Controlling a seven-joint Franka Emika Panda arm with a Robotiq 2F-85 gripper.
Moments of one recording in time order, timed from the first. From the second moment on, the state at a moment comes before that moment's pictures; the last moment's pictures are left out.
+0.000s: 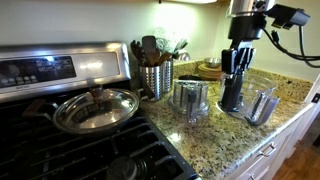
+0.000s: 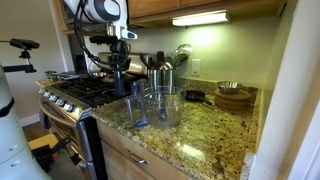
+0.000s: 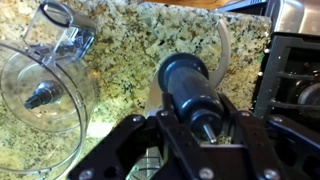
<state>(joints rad) 0.13 -0.23 0.17 -2.43 0.11 2.19 0.08</state>
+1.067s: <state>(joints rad) 0.13 0.05 0.16 -2.47 0.13 2.57 0.26</state>
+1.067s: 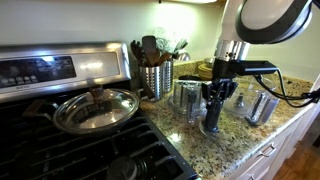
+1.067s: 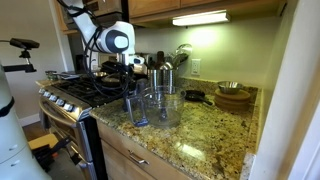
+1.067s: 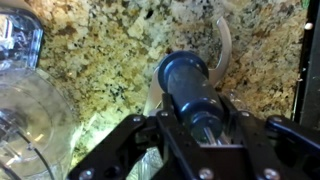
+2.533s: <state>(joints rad) 0.12 -0.26 0.13 -2.47 0.01 2.33 0.28</state>
